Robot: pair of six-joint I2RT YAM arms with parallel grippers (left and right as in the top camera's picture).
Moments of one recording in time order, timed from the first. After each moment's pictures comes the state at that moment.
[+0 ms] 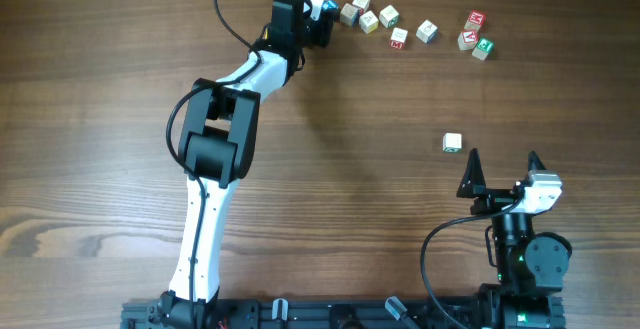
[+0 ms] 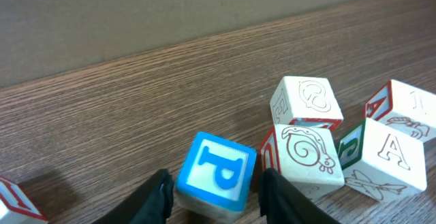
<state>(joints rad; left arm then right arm) -0.31 2.57 1.85 0.25 0.24 0.00 -0.07 0.02 0.01 0.00 -0.04 0.09</state>
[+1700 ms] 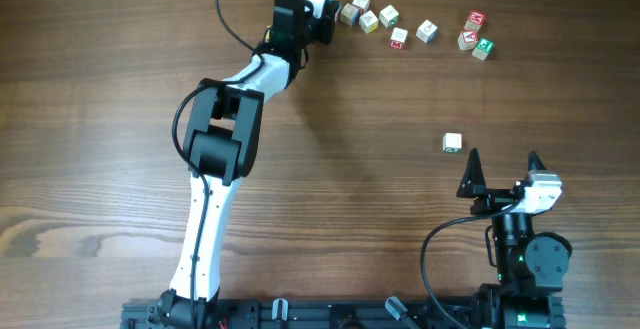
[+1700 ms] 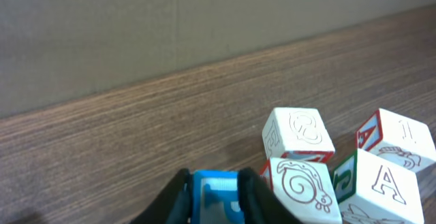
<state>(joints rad) -0.31 2.63 1.87 0.38 0.26 -0.02 -0.07 0.02 0.01 0.00 -0.04 0.09</state>
